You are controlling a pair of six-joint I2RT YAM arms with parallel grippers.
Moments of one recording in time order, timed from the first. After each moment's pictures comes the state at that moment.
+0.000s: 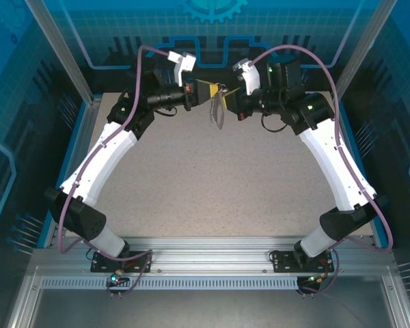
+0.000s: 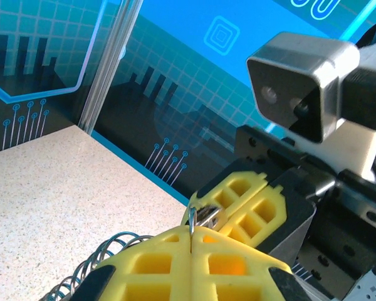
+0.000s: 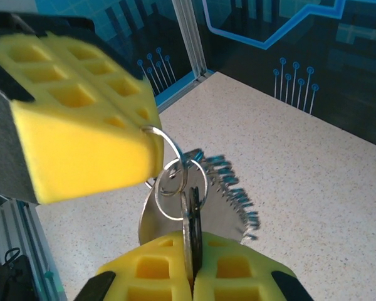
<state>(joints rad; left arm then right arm) -0.39 1.59 1.73 -0.23 0.78 -0.44 0.47 1.58 1.96 -0.87 -0.45 0.03</state>
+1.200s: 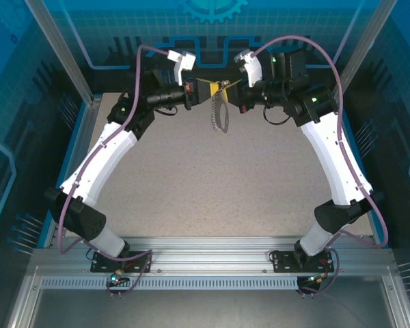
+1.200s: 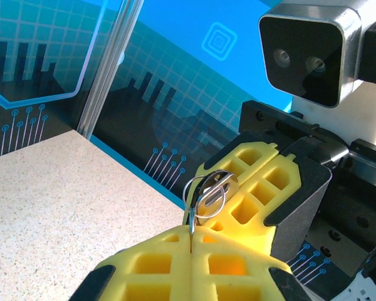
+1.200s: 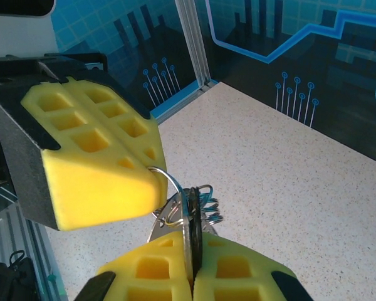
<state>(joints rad) -0.39 1.59 1.73 -0.21 0.78 -0.45 0.44 1.66 2.16 -0.97 -0.49 0.01</state>
